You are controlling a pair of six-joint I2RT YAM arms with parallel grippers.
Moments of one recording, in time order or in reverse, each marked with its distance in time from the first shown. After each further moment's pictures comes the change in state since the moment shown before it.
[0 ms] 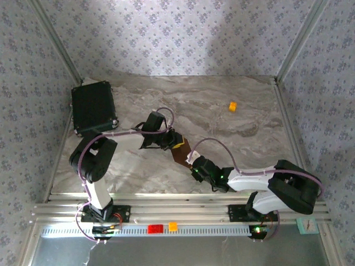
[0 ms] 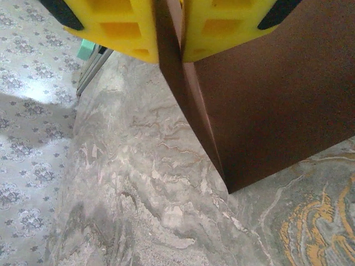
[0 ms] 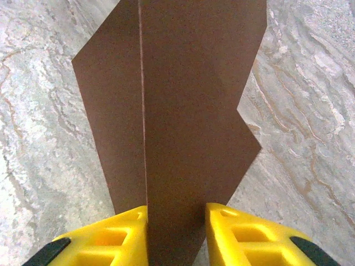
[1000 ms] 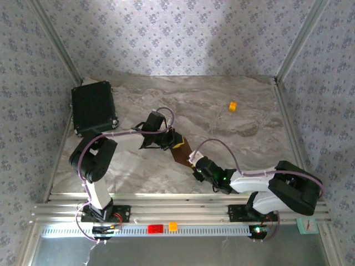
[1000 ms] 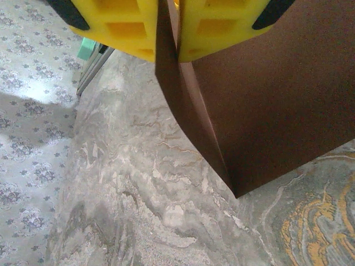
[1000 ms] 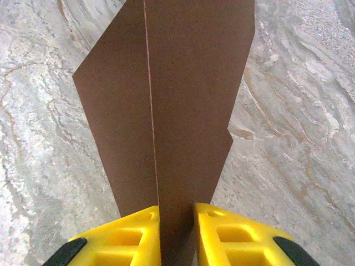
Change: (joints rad) left arm 0.000 0.000 0.001 0.000 0.000 0.000; right arm -0.018 -0.017 -0.058 0.110 -0.015 0.000
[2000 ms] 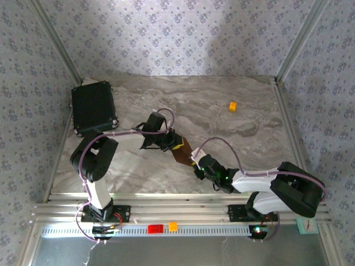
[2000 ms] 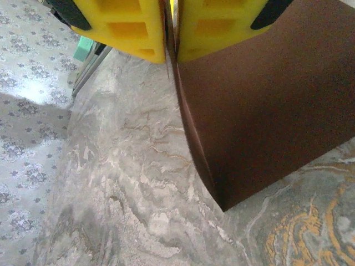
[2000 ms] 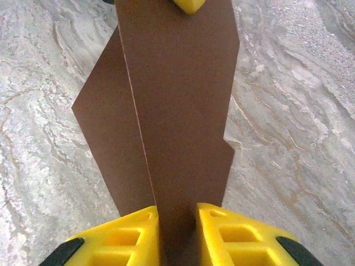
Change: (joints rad) left arm -0.004 0.013 0.000 -0.023 0.000 0.000; right arm -0.042 -0.023 -0.018 0.050 -0.040 0.020
